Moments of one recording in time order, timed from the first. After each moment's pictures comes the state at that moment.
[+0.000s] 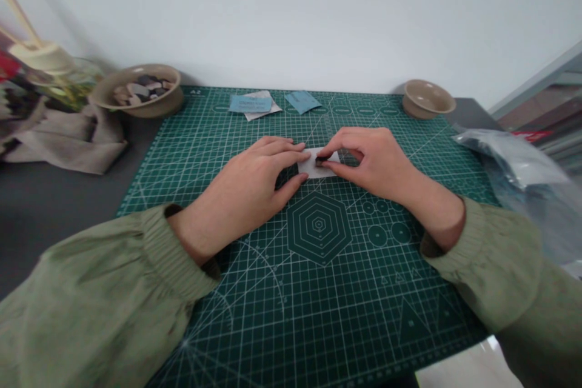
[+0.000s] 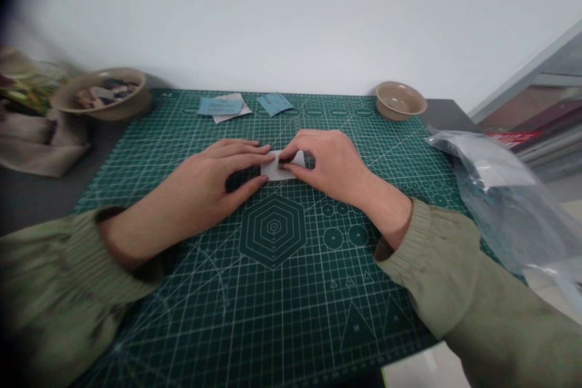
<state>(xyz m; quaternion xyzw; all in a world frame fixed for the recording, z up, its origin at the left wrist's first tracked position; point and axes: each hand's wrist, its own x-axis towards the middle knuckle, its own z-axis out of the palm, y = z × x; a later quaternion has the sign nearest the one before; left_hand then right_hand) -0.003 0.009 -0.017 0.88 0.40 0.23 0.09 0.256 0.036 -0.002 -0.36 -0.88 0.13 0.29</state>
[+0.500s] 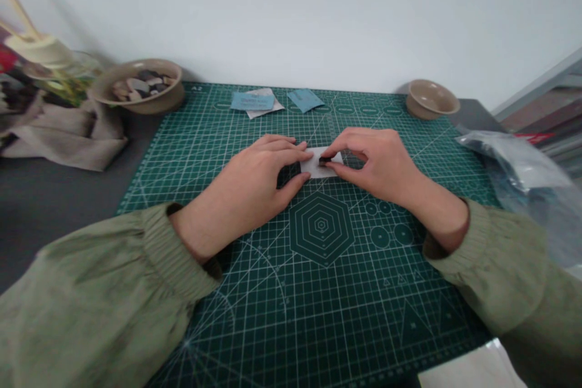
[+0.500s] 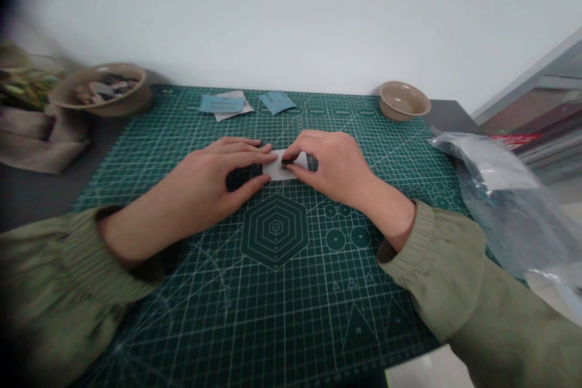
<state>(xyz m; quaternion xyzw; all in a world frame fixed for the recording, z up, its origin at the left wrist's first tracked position) -0.003 0.010 -0.017 0.88 0.40 0.25 0.10 0.255 0.033 -0.002 -0.36 -0.88 0.11 0.29</state>
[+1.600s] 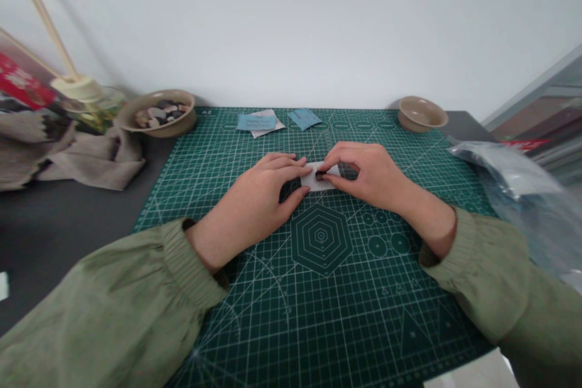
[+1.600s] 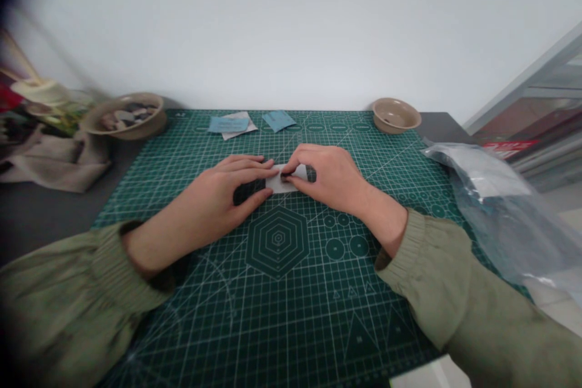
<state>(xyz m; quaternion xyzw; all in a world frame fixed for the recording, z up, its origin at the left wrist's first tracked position) -0.001 0.010 -0.017 0.87 0.40 0.25 0.11 0.256 0.040 -0.006 -0.35 -0.88 0.14 0.29</state>
